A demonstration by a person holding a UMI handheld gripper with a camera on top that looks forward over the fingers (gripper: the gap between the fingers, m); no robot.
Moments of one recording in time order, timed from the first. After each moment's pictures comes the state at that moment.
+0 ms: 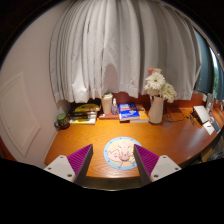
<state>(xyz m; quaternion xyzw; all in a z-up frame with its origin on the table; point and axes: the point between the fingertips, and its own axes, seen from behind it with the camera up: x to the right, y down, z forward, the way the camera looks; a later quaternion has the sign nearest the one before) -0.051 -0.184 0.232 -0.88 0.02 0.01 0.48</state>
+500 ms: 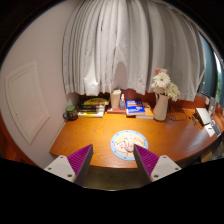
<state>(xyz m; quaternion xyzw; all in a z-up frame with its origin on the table) -0.083 -0.235 0.227 -0.88 -0.02 0.02 0.47</state>
